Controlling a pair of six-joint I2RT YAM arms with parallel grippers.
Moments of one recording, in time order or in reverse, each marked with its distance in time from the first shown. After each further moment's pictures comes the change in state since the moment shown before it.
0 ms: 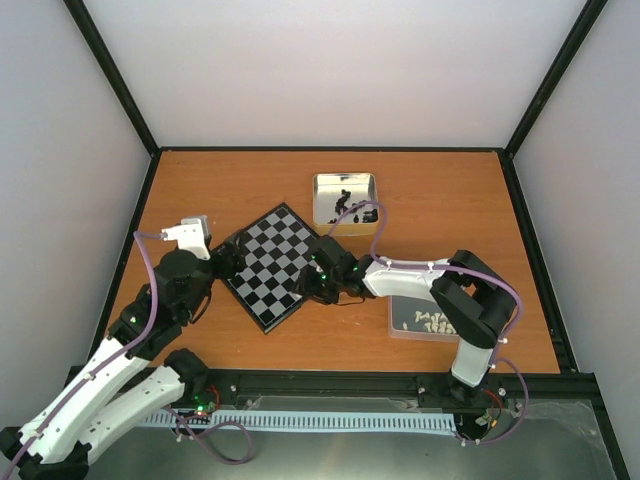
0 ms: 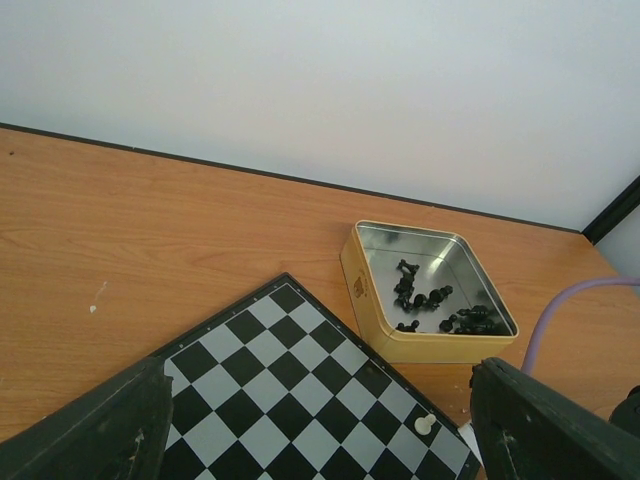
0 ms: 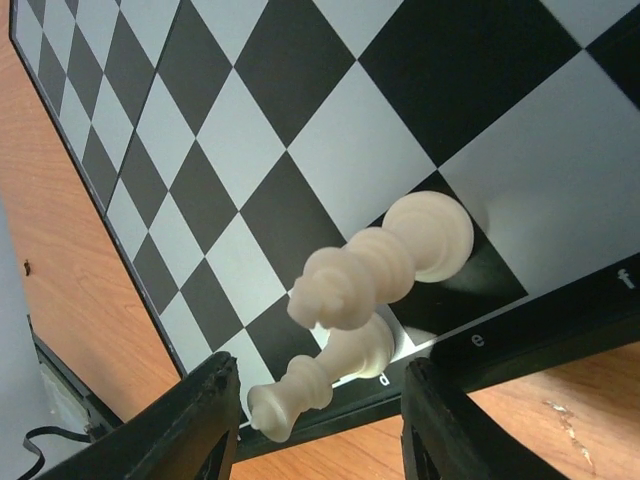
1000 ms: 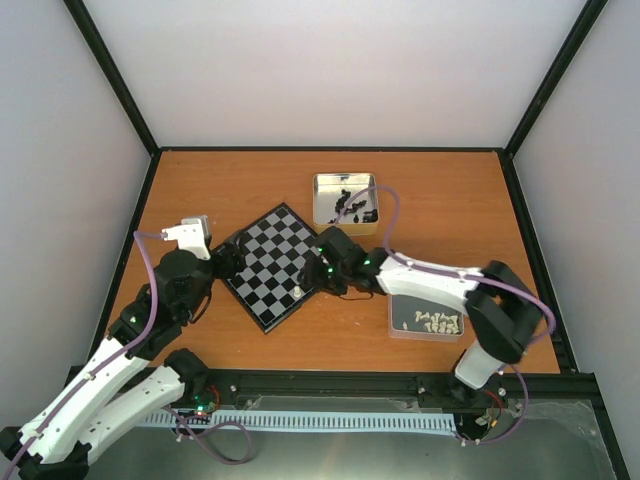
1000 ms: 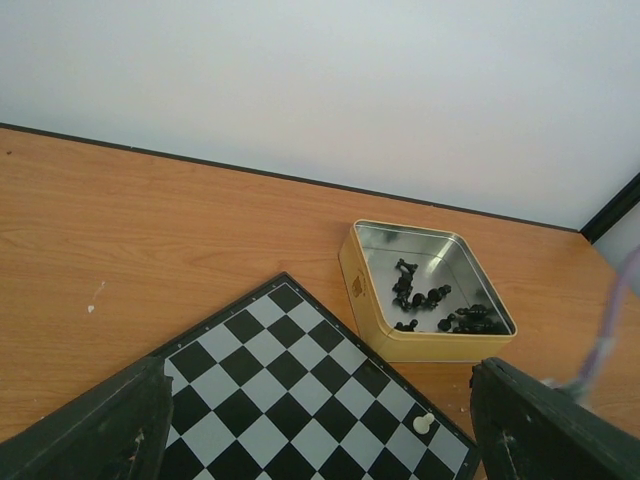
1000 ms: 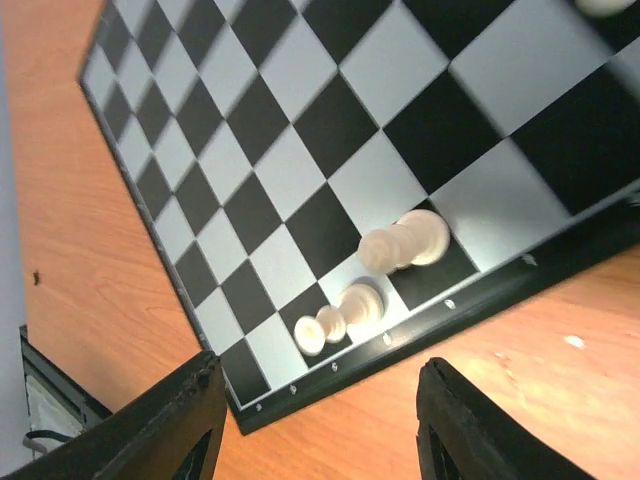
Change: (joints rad) left arm 0.000 0.001 0.000 0.000 0.002 0.000; right arm 0.000 -0.080 0.042 -0.119 0.079 -0.063
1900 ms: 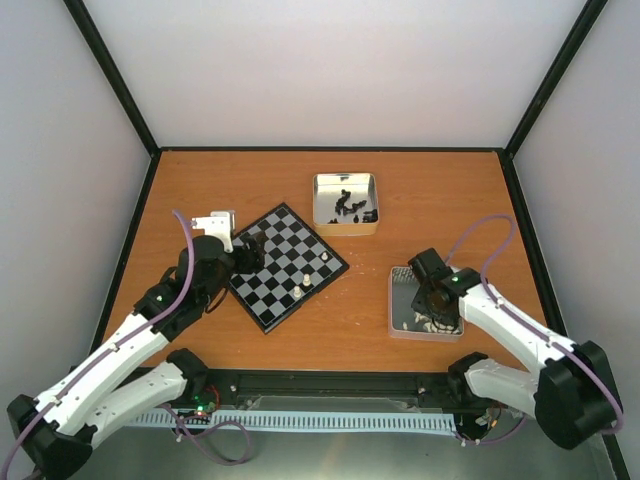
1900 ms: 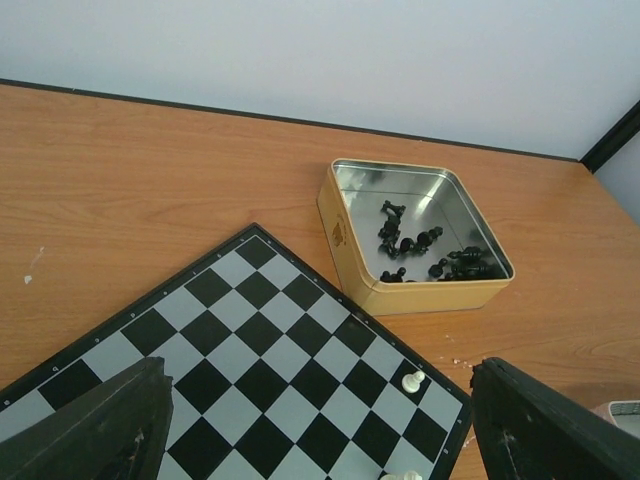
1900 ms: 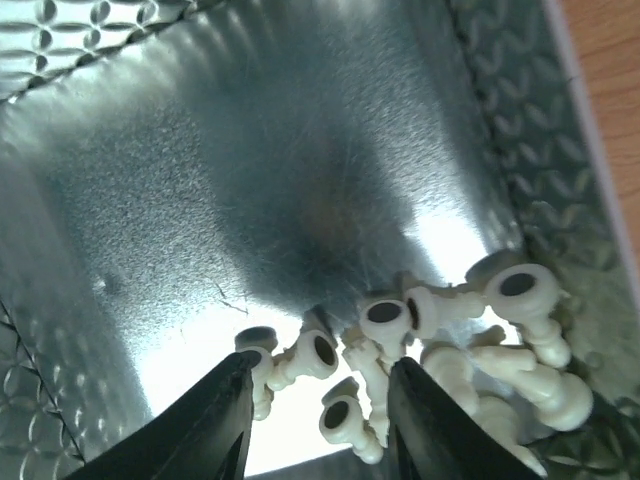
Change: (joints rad) left arm 0.002 0.170 -0.006 0.077 0.095 0.002; right arm -0.453 -0.634 -0.424 -0.661 0.439 -0.080
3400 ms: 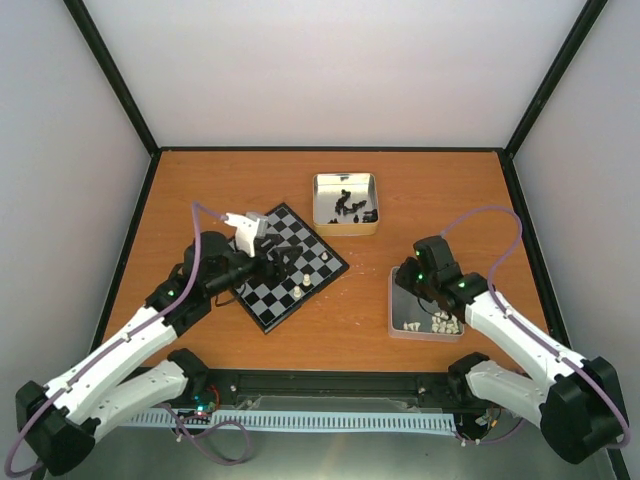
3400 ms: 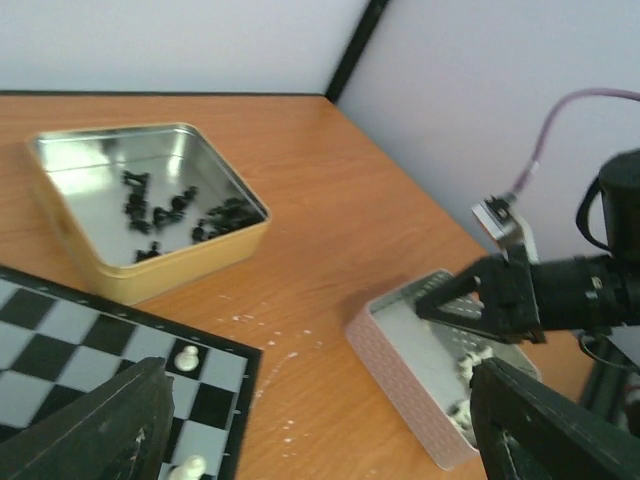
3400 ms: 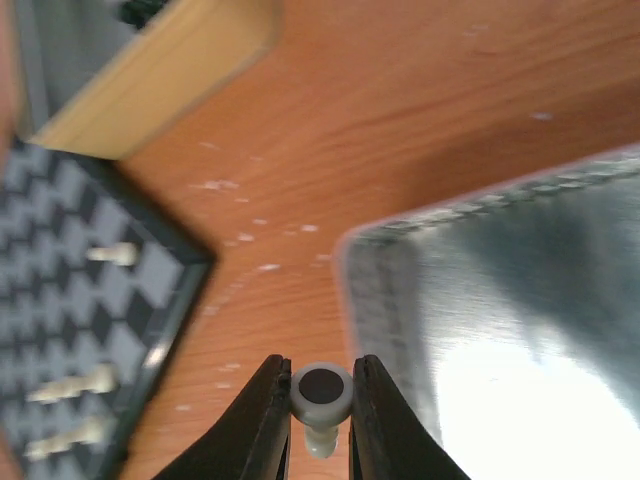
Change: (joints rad) left arm 0.000 0.056 -0.034 0.204 0.506 0.066; right arm -0.004 -0.044 -0.014 0.399 -0.212 -0.047
